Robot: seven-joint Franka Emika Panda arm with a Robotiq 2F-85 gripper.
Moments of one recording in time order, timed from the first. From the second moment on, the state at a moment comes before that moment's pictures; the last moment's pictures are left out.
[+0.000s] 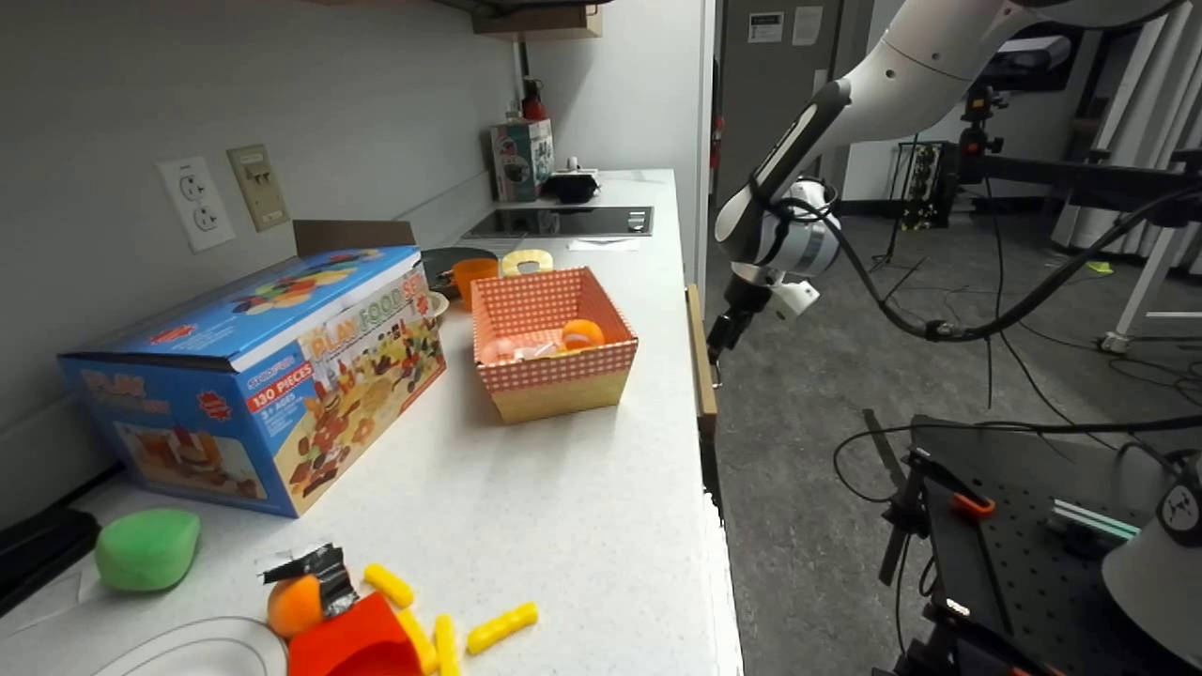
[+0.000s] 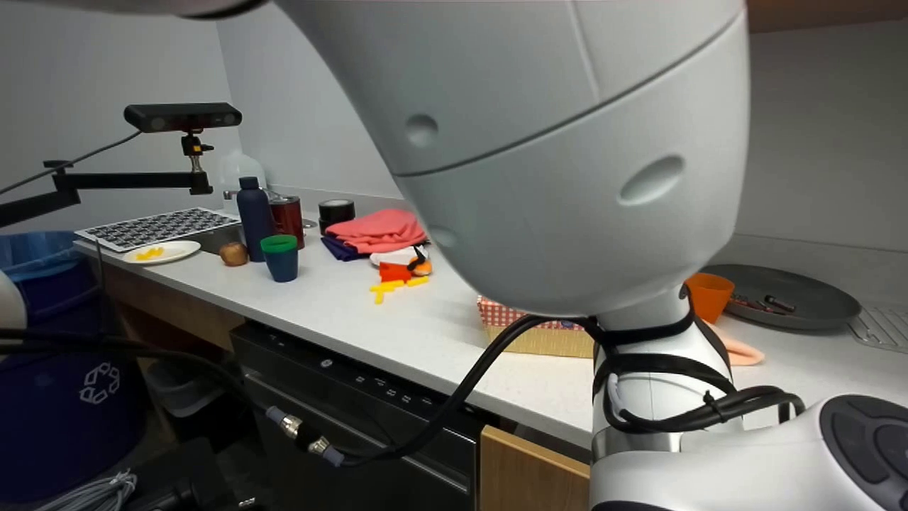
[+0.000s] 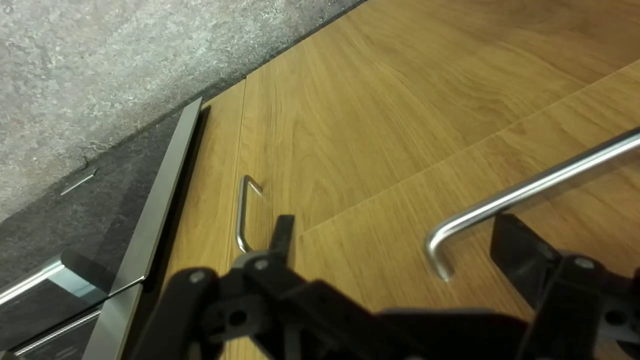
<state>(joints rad) -0.86 0.66 0.21 -2.04 0.41 2.86 -0.87</state>
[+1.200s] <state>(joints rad) -0.87 0.62 0.13 -2.10 0.30 2.82 -0.83</state>
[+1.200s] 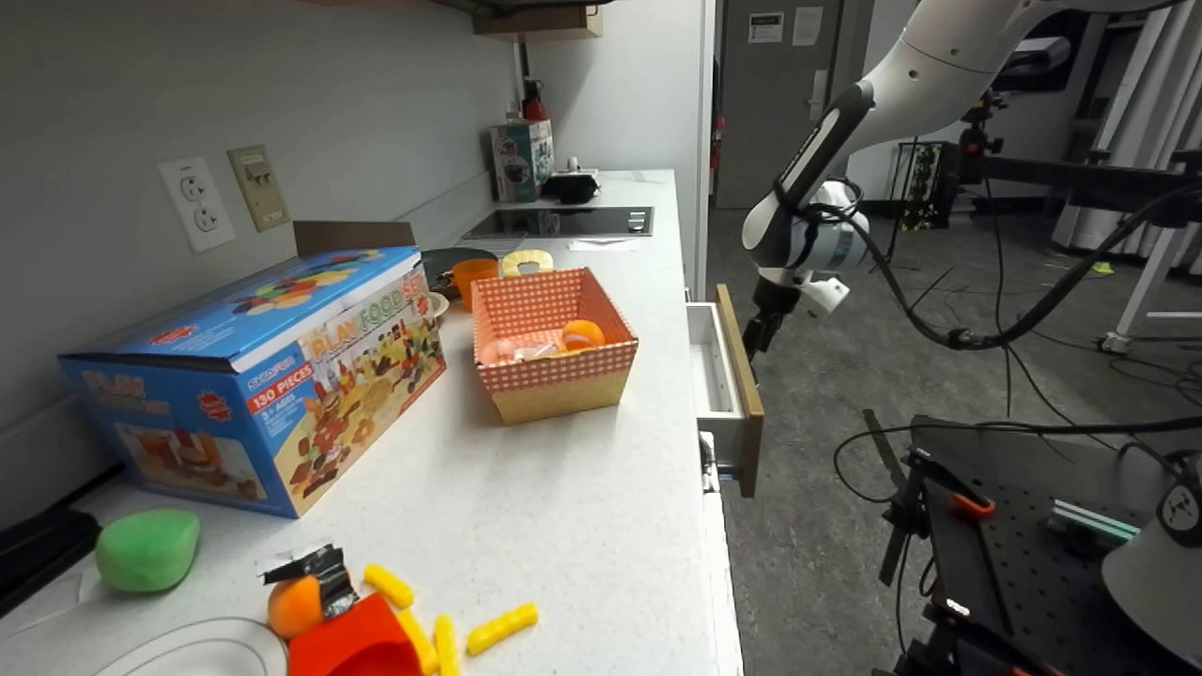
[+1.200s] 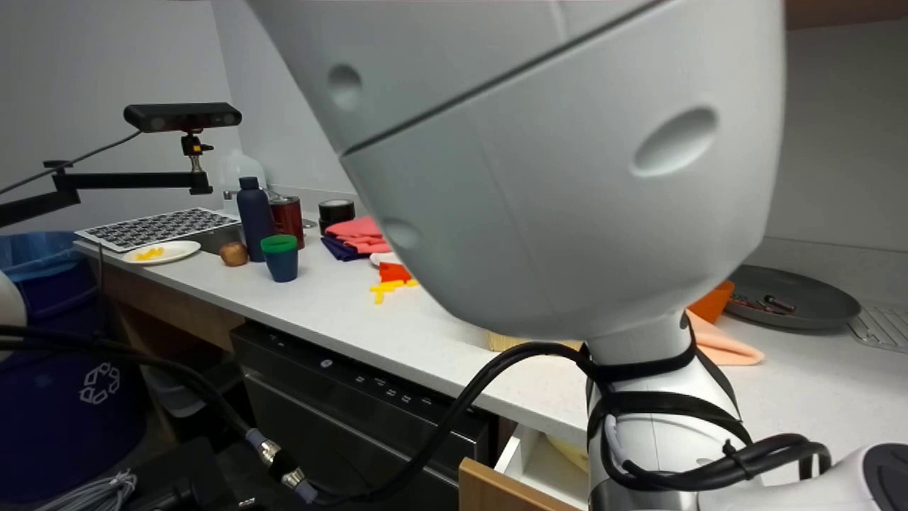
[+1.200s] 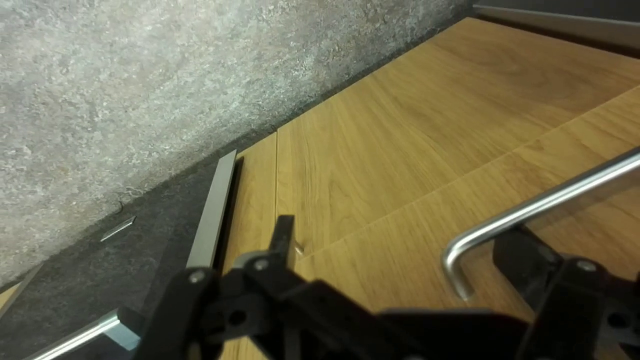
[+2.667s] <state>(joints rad) -1.12 0.37 0.45 -2.25 0.46 2.84 -1.24</state>
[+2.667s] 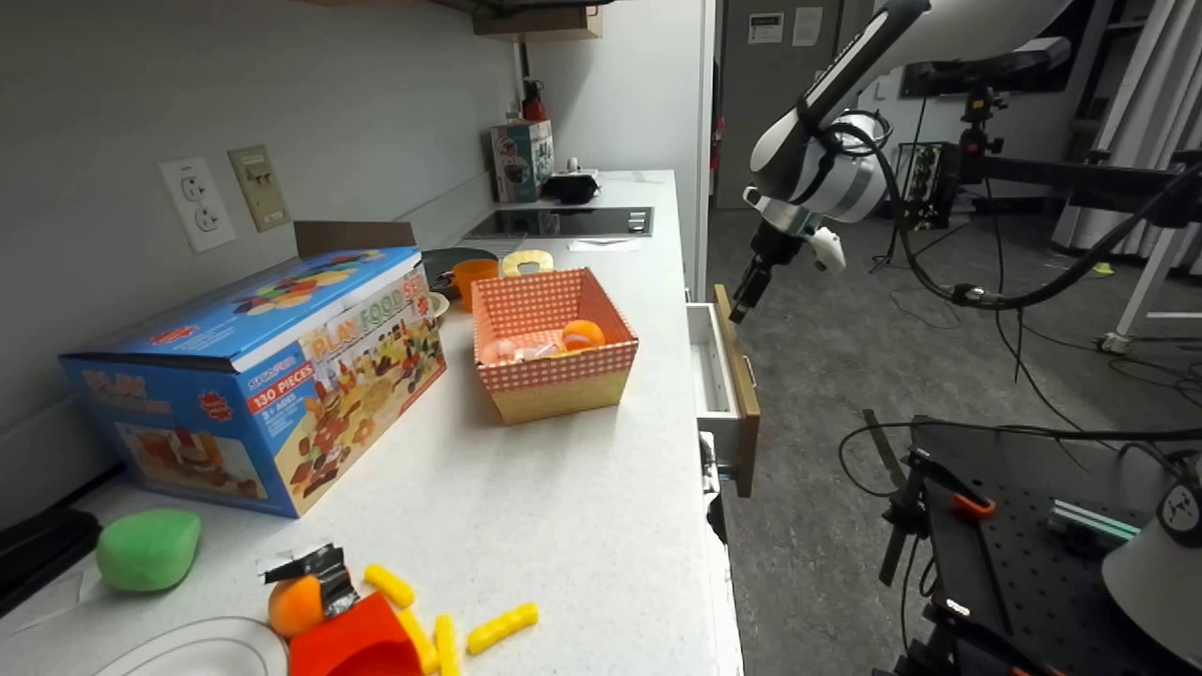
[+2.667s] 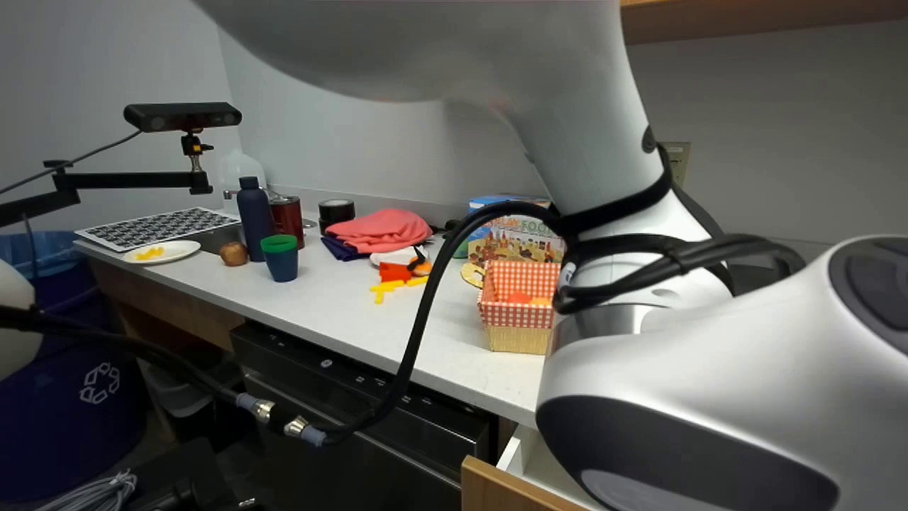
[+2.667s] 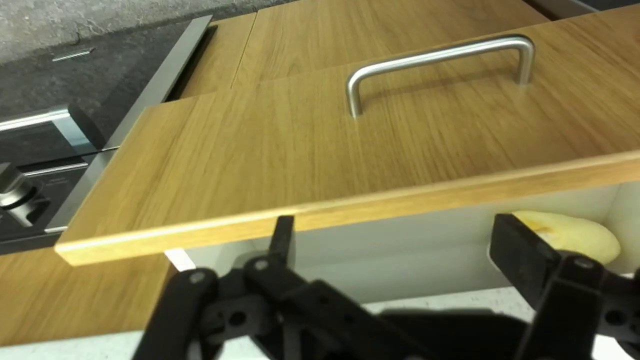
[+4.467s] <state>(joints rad) -0.65 0.52 0.03 -2.07 0.32 2.65 -1.14</state>
